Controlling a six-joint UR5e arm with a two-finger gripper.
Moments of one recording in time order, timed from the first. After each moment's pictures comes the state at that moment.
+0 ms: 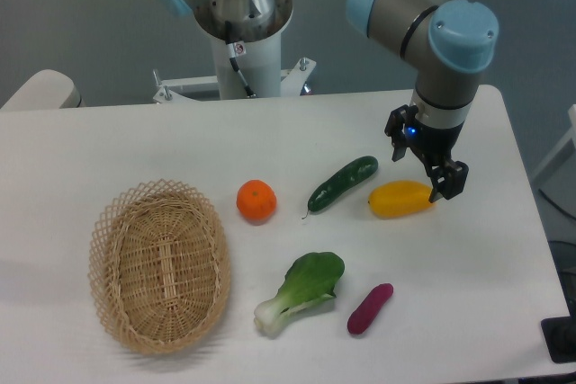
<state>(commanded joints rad) 2.71 -1.88 -1.58 -1.15 1.52 1.74</state>
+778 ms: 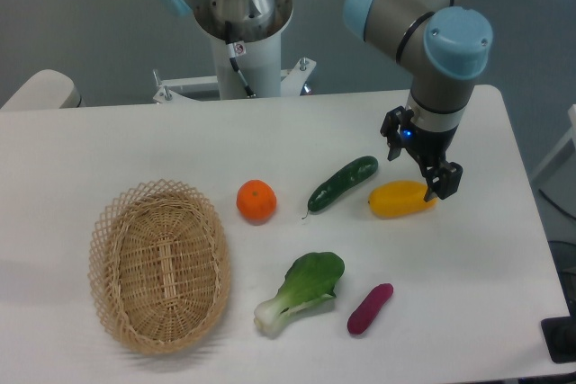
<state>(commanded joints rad) 2.72 -1.86 -1.68 -1.13 1.52 1.75</state>
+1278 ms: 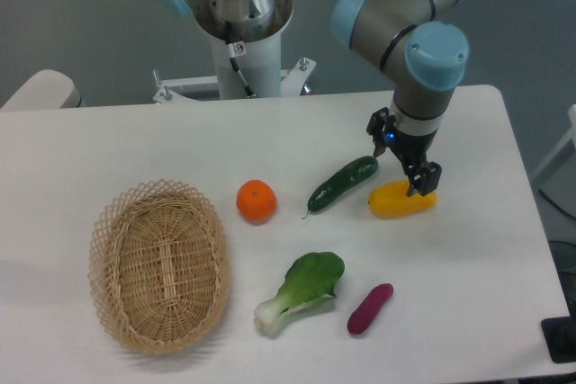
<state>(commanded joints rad) 2.71 -1.86 -1.80 -1.02 1.59 1.61</state>
